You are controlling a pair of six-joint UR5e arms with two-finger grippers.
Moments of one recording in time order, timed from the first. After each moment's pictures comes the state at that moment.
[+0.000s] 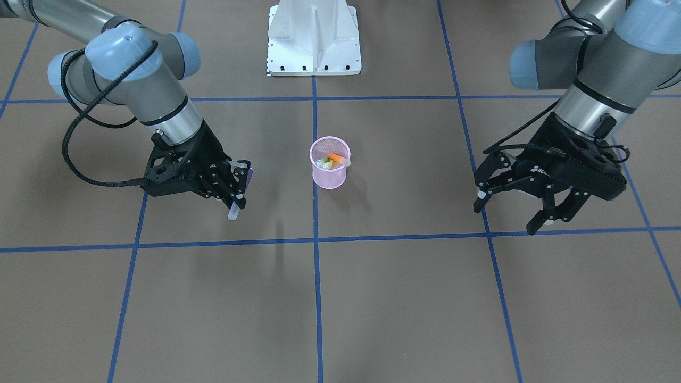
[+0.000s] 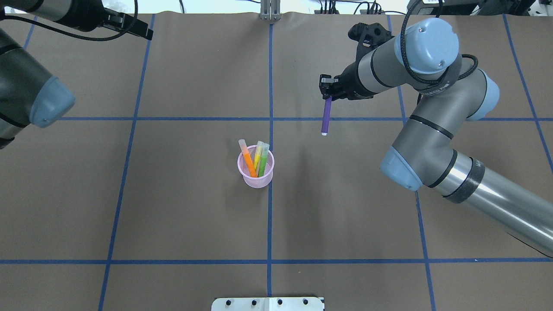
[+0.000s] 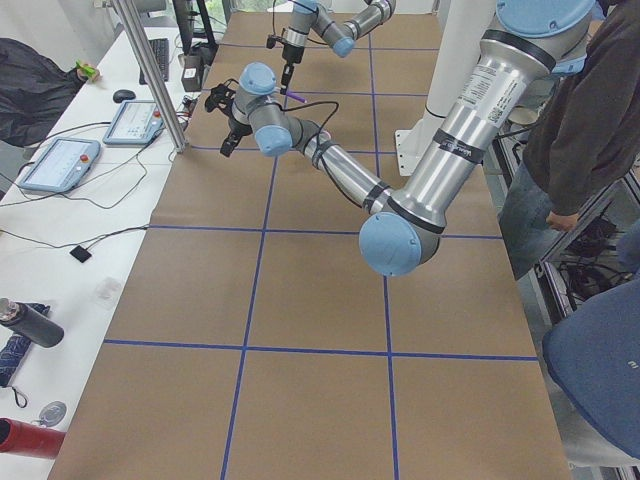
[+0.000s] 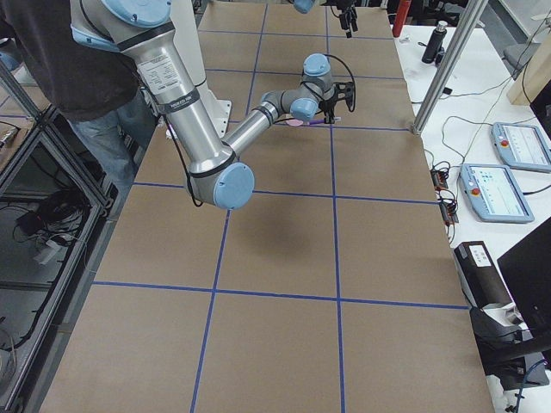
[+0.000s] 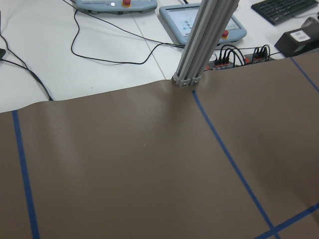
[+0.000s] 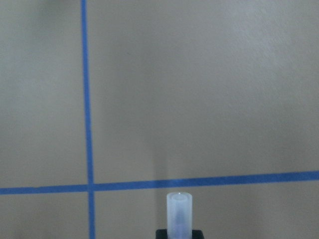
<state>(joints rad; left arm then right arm) -1.06 -2.08 -1.67 -2.04 -2.10 -0.66 0.77 -1.02 1.70 -1.12 1.90 1.24</state>
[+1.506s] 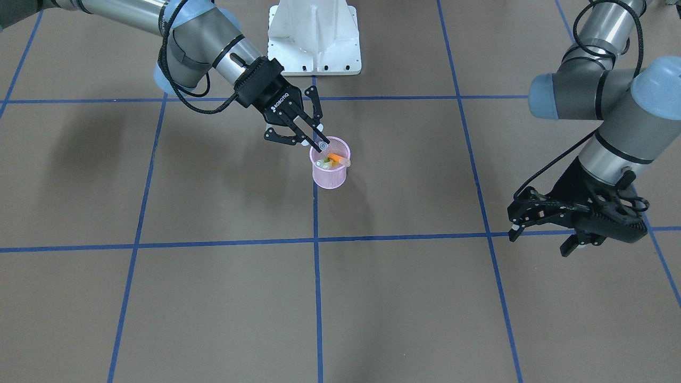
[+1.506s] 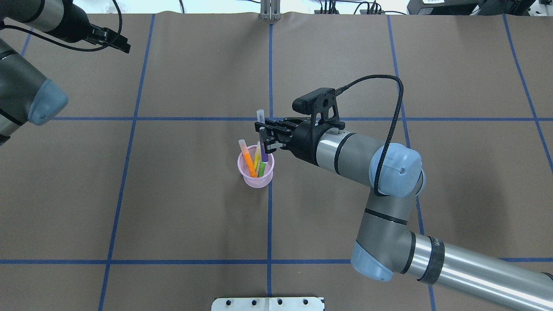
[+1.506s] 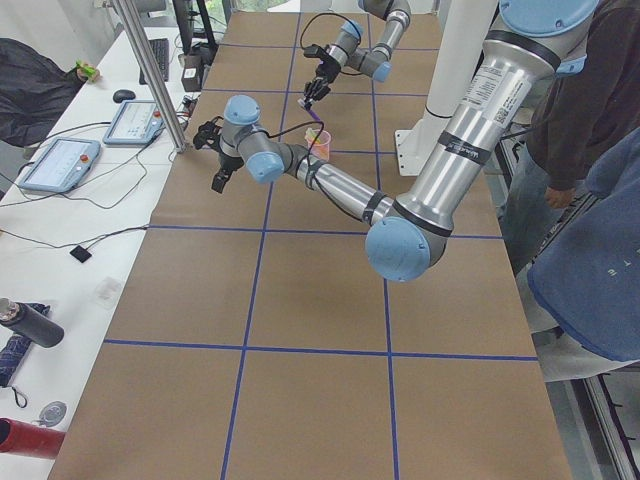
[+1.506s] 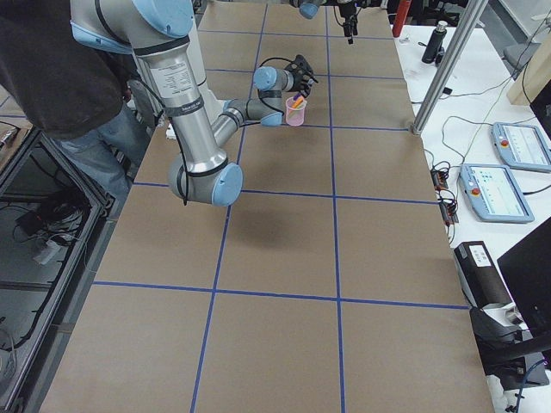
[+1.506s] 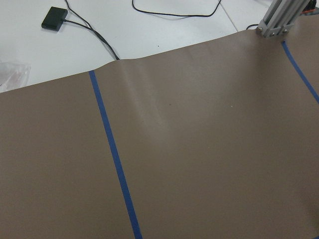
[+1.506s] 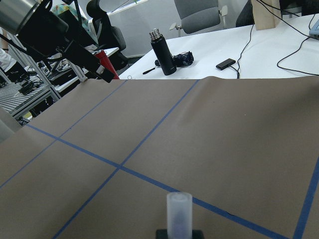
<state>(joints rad) -1.08 -2.05 -1.53 -2.05 -2.10 -0.61 0.44 -1.04 1.65 -0.51 1.46 0.88</state>
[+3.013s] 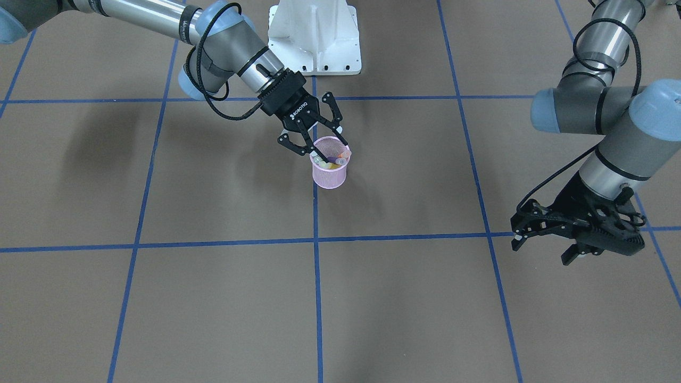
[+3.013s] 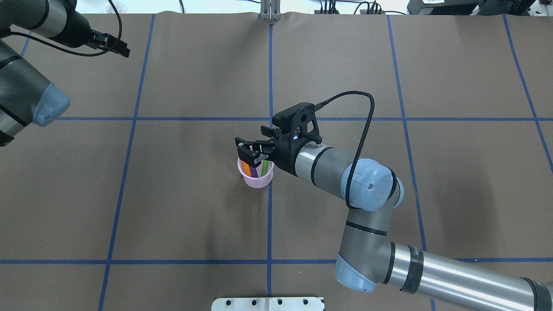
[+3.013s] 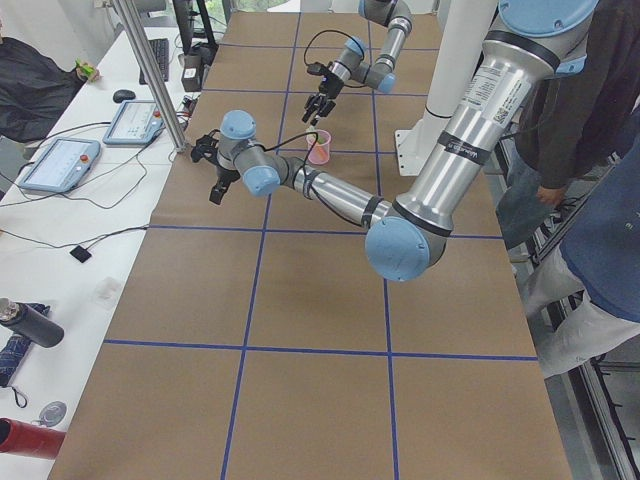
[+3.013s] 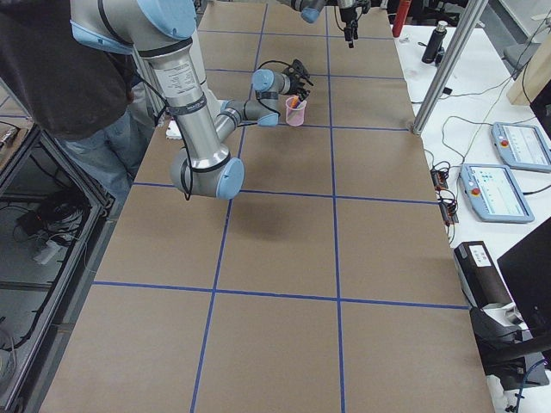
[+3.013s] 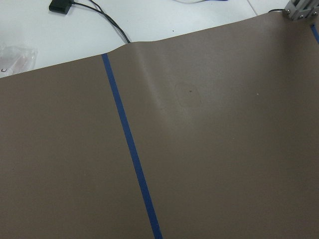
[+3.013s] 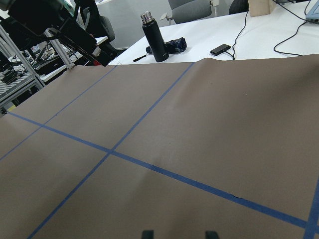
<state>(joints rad) -1.08 -2.06 -1.46 -2.12 -2.10 -0.61 0.39 -1.00 1.60 -0.53 1.39 0.88</state>
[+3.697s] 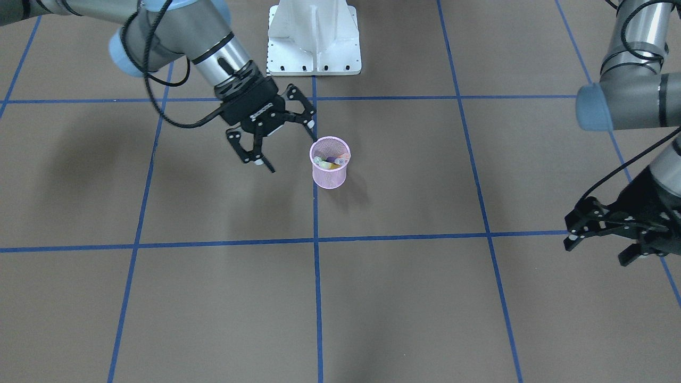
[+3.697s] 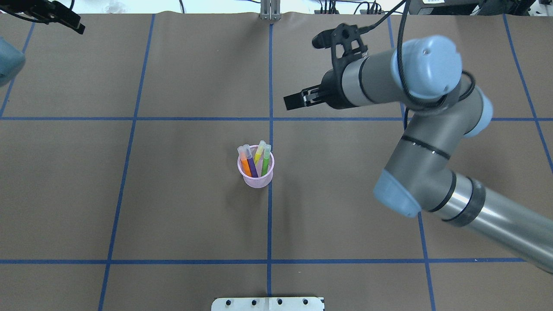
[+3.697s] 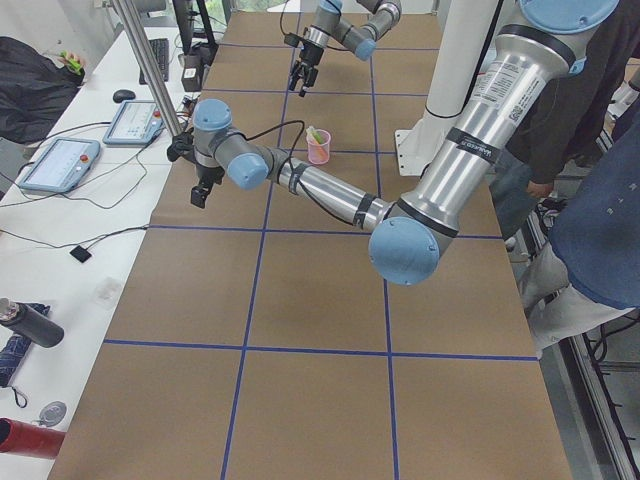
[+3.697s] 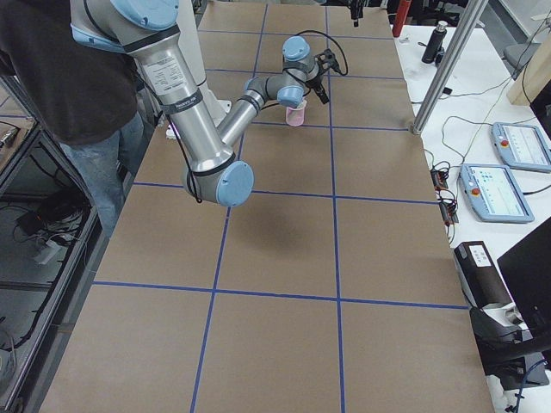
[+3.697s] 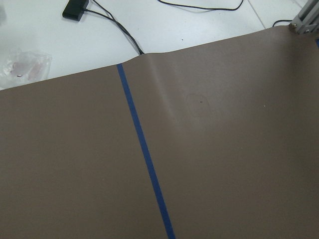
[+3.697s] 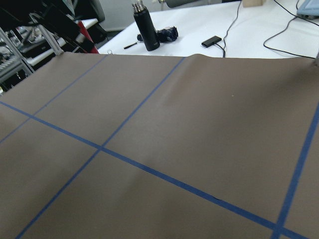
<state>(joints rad) -1.26 -2.07 -1.51 -1.79 -2.23 -0.31 0.76 -1.01 1.82 -1.20 1.95 0.87</state>
